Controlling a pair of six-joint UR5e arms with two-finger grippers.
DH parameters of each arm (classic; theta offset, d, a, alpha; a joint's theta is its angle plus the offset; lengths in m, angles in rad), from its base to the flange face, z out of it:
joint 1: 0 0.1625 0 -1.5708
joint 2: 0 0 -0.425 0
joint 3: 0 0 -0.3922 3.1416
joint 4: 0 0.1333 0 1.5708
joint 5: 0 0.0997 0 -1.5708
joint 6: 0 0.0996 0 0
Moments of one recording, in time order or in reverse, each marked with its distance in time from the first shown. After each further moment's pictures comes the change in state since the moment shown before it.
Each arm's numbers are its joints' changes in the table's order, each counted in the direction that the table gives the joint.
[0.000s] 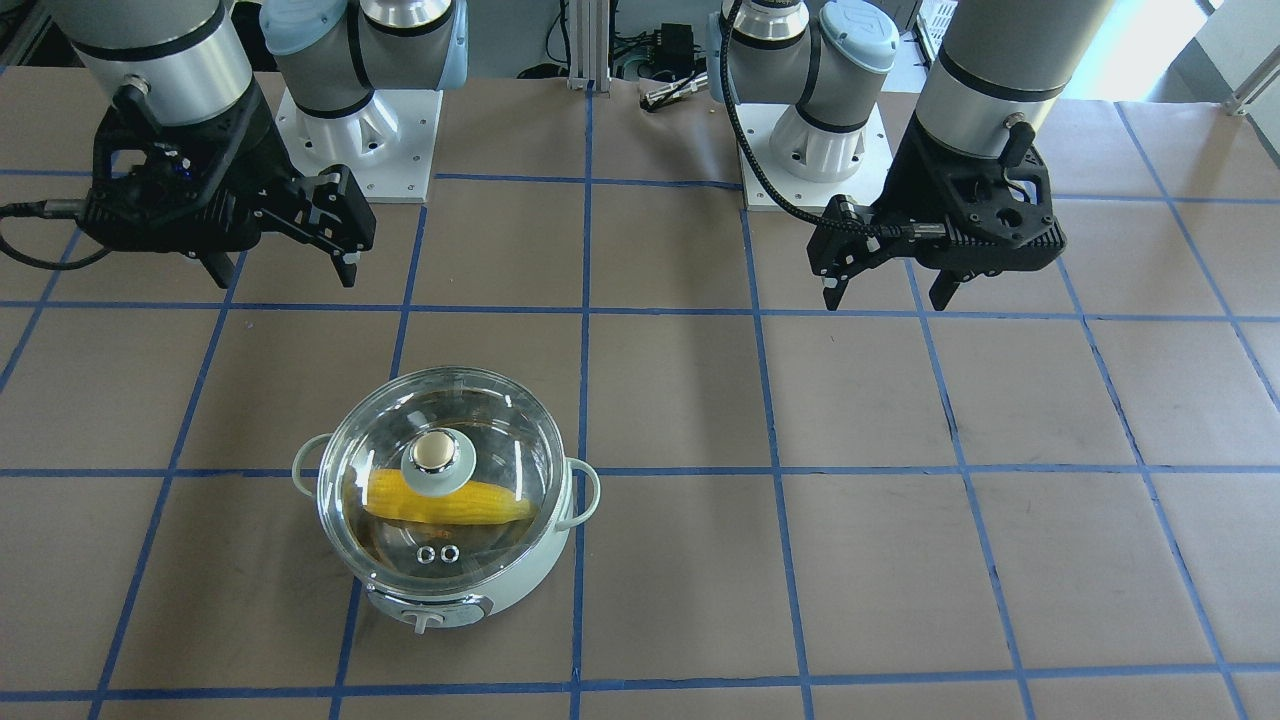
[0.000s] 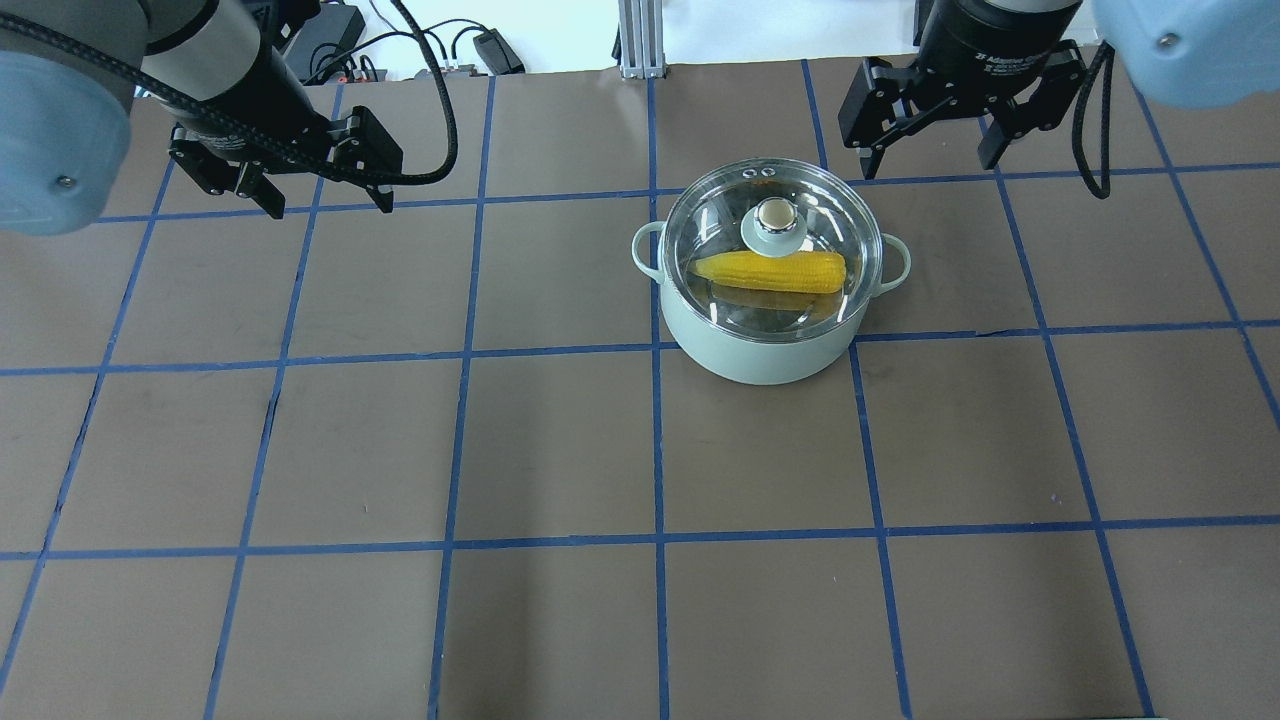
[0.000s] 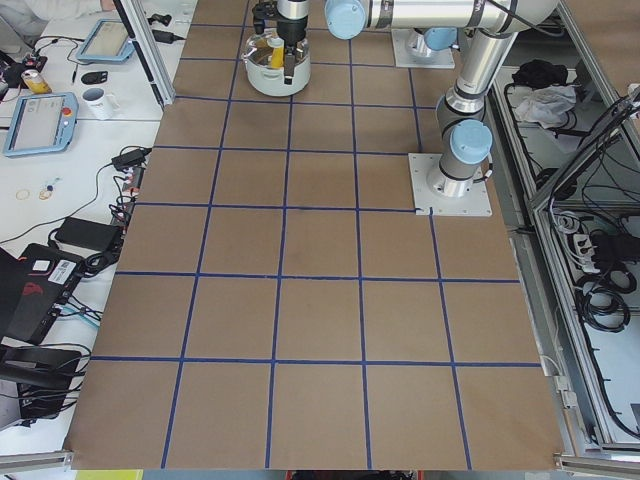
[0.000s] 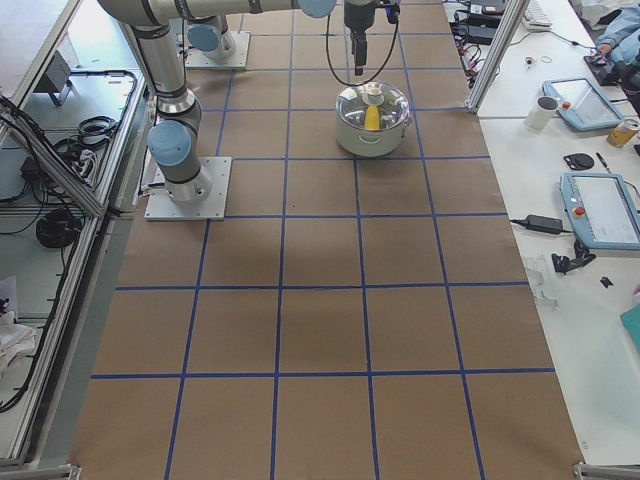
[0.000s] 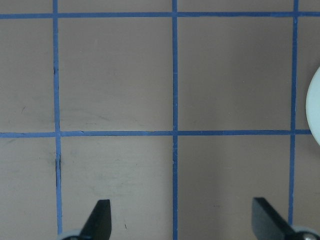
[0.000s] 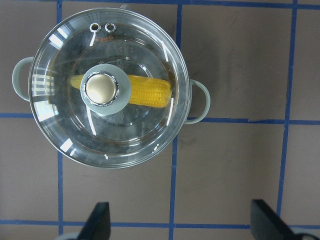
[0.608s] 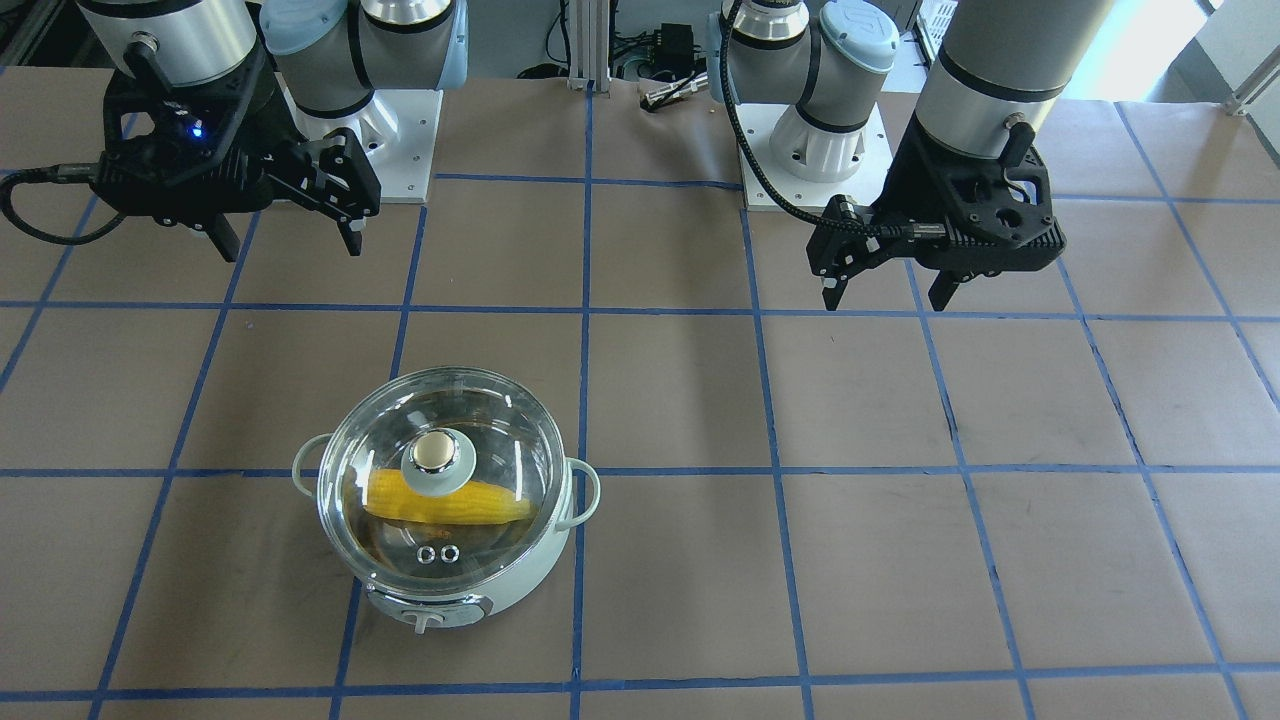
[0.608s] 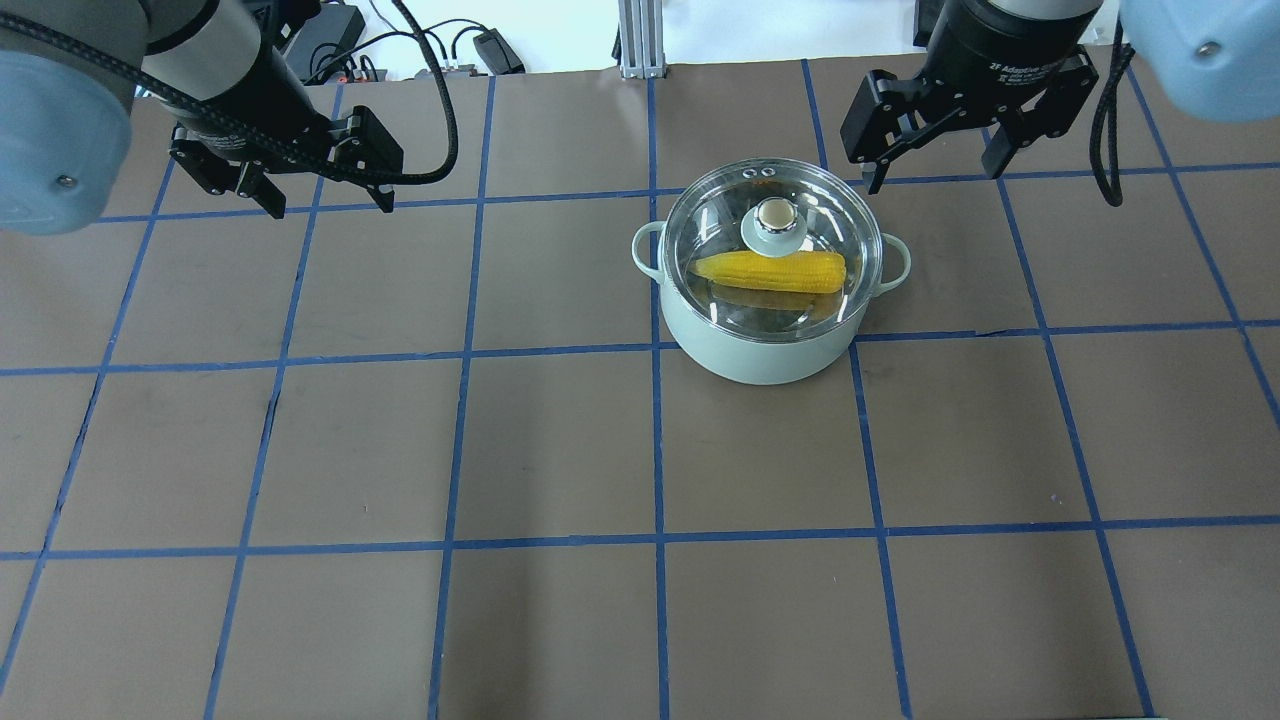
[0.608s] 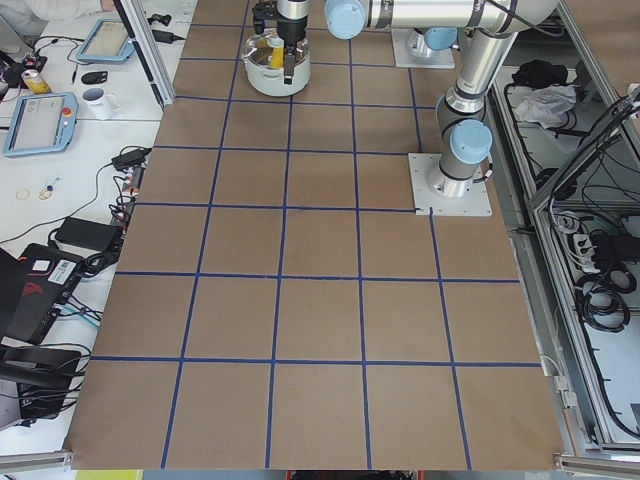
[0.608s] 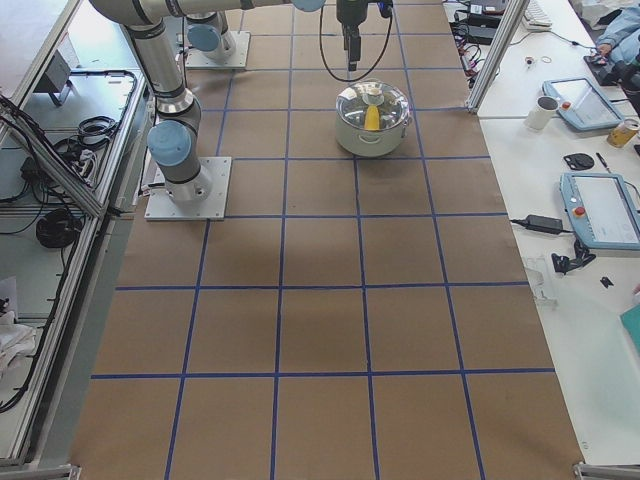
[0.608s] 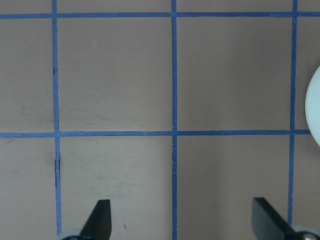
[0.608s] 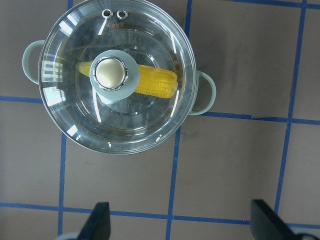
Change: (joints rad) left arm 0.000 0.000 0.000 0.000 -0.002 0.000; right arm 0.004 0.030 -0.010 0.029 0.010 -0.050
